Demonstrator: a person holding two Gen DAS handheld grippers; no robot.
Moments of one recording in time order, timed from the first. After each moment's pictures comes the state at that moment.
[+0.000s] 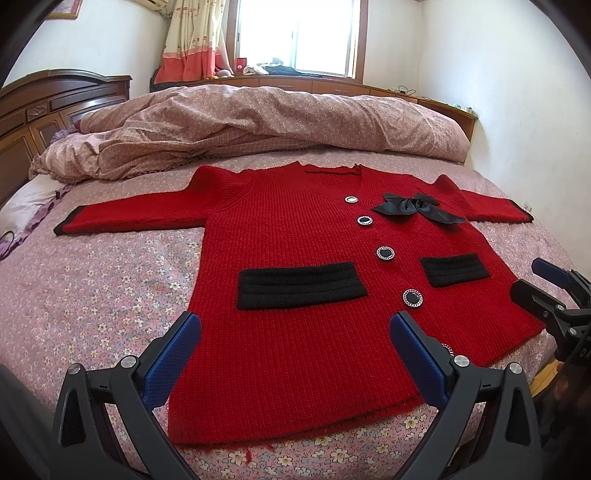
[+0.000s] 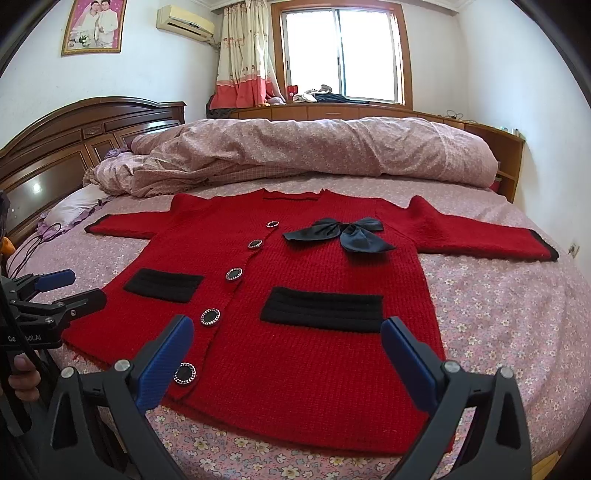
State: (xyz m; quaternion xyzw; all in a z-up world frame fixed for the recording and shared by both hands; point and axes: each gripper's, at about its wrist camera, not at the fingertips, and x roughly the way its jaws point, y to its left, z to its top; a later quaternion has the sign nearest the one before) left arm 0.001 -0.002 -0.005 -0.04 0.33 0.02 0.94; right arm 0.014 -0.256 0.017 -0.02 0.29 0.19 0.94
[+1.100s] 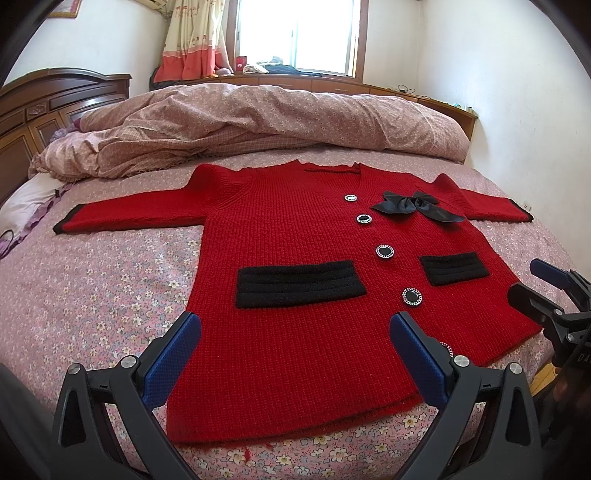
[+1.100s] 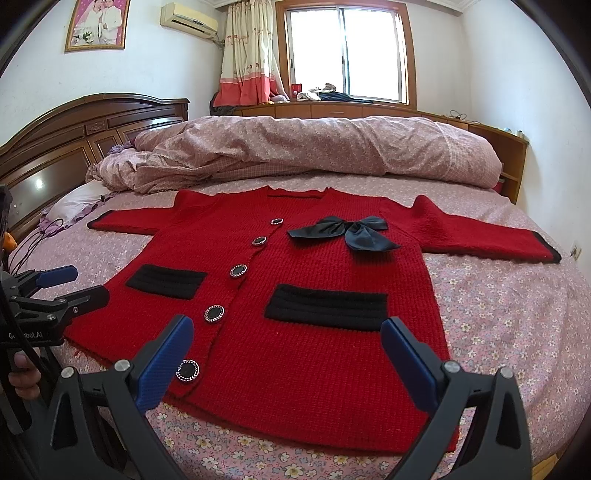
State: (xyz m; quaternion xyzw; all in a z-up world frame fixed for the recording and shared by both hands) left arm 0.001 -0.002 -0.007 -0.04 0.34 0.01 0.94; right arm 0.013 -0.255 0.016 -0.02 0.29 0.20 0.93
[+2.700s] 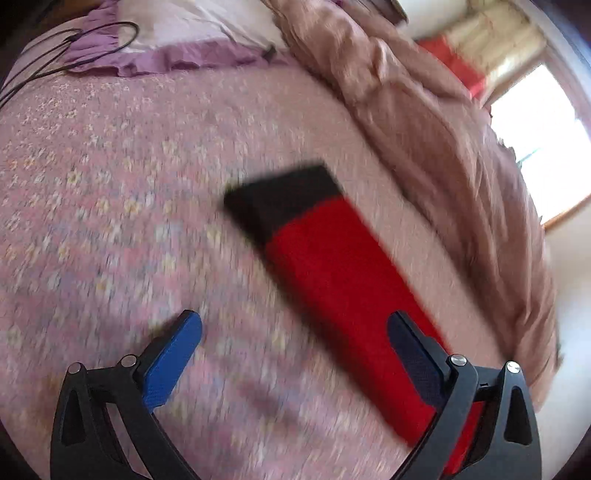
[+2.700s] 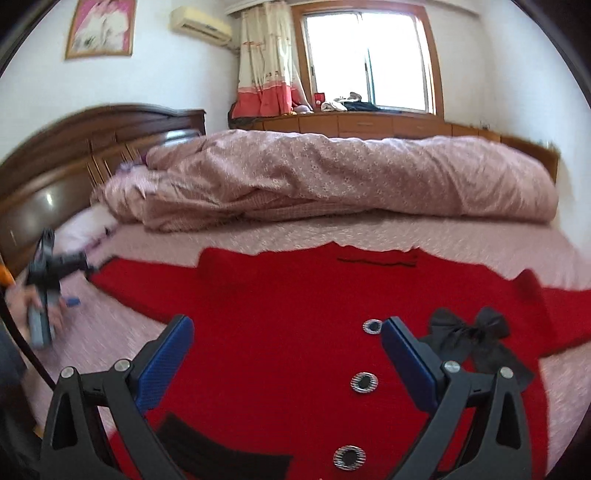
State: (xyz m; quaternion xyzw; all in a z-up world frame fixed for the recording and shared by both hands) left arm 0.132 0.443 -0.069 -0.44 0.33 0.26 0.79; right arm 0.145 -0.097 0.040 -0.02 0.27 0.23 0.93
